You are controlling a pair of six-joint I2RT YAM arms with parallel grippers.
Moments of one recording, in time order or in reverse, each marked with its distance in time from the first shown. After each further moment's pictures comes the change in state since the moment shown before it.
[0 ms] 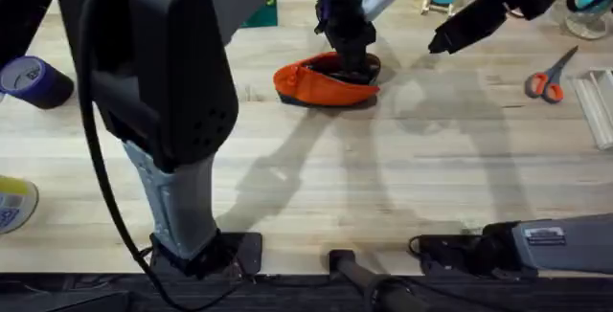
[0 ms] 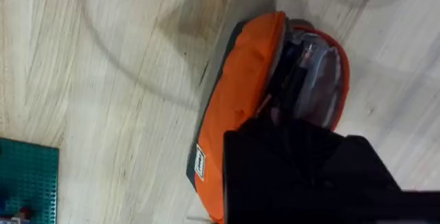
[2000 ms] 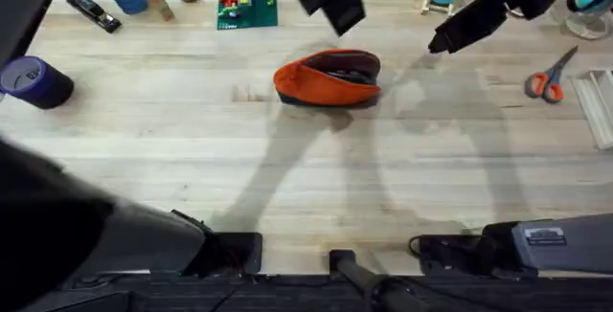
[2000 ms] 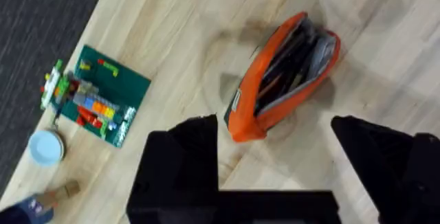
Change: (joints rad) left arm 0.090 -0.412 0.007 -0.050 -0.061 -0.098; right arm 0.000 0.000 0.000 0.000 0.000 0.000
